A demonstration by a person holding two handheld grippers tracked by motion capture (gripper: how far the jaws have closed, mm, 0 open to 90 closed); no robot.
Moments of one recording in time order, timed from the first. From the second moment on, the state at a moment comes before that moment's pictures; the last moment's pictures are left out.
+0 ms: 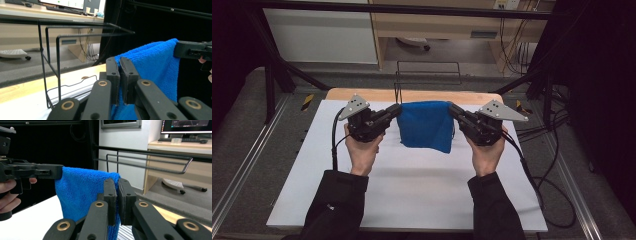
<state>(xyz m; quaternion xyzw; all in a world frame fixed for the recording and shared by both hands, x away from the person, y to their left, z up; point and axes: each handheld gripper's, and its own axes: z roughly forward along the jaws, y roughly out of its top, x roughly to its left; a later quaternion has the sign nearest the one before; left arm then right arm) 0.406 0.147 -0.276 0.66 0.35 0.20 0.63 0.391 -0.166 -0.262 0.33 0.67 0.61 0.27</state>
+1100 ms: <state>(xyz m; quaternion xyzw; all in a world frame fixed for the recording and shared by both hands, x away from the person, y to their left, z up) 0.426 0.140 -0.214 0.62 0.34 0.24 0.67 0.409 -0.164 -0.207 0.32 0.63 0.64 0.31</state>
